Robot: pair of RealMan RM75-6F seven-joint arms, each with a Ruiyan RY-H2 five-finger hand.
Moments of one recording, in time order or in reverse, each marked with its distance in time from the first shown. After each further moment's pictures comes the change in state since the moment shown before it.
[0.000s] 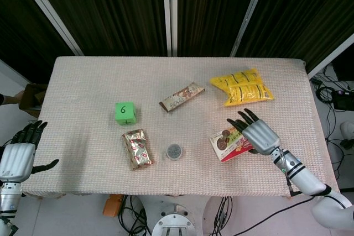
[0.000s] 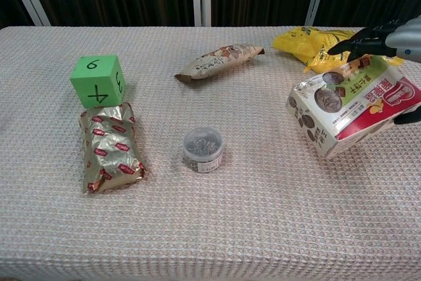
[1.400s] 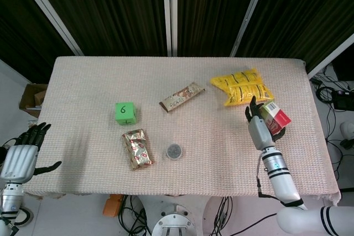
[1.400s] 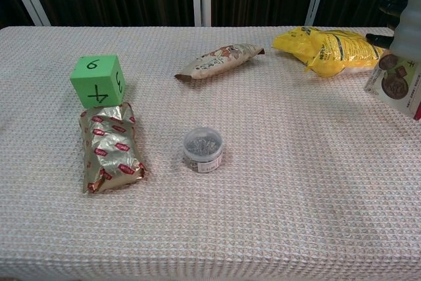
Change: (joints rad) left arm 0.001 -0.021 0.015 0.050 0.031 0.000 -0.061; right arm 0.091 -0.189 -0.004 -0.263 0.672 0.366 -1.875
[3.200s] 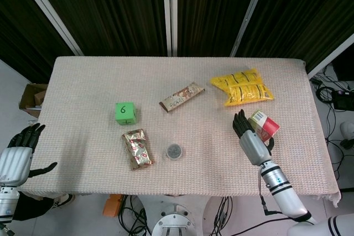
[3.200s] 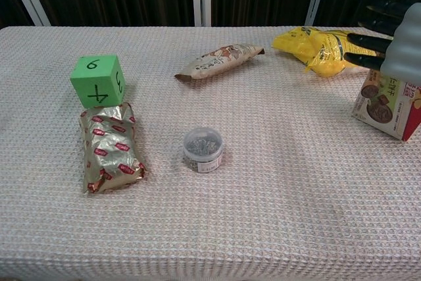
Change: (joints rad) left arm 0.025 0.020 0.001 -0.015 0.008 0.033 0.005; right arm 0.025 0.058 -0.207 -0.104 -0.246 0.070 0.254
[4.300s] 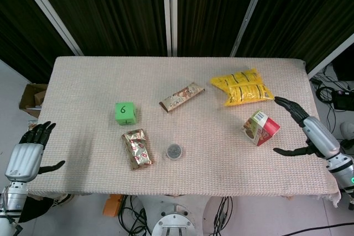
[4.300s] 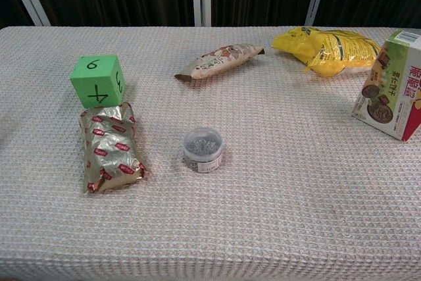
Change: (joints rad) left arm -0.040 0.003 -0.008 -0.073 -0.025 -0.063 0.094; right arm -0.154 0.453 -0.003 0.377 -0.524 0.025 2.832
